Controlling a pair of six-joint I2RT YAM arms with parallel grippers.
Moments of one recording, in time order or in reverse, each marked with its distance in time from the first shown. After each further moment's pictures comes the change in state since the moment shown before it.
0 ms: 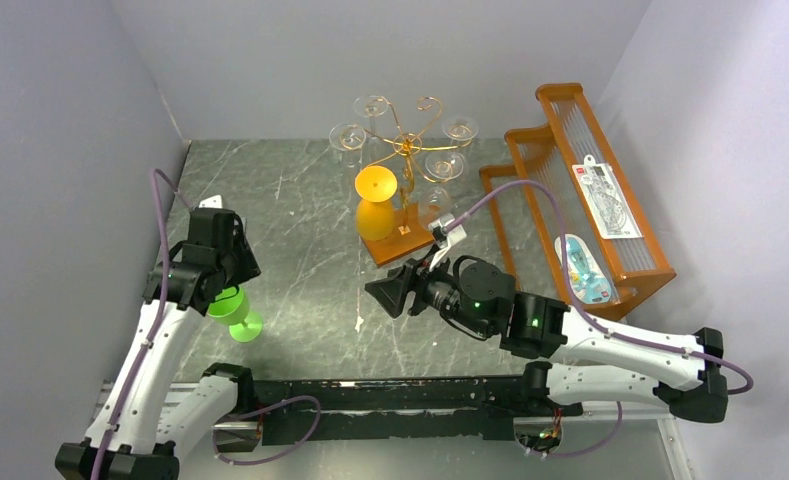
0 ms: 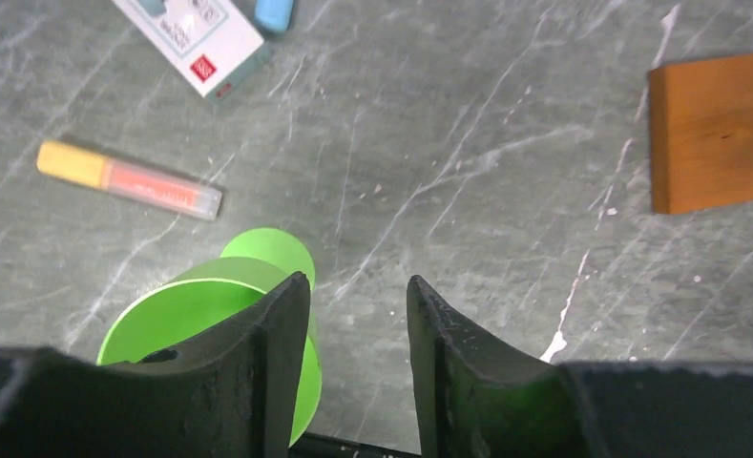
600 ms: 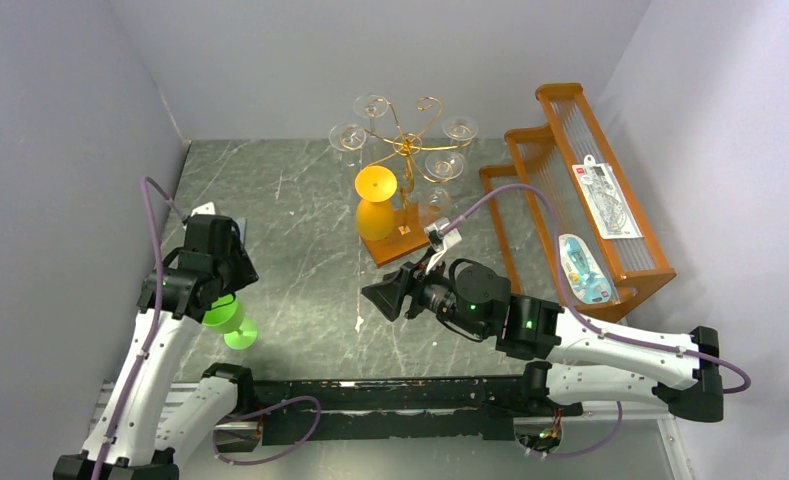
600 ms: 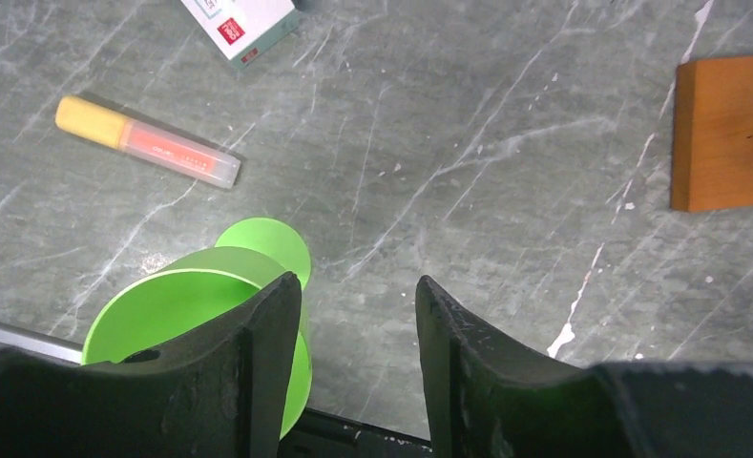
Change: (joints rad) left arm 0.000 -0.037 -0.037 -0.070 -0.029 -0.064; right arm 0.000 0.006 -0.052 0.064 -0.028 0.026
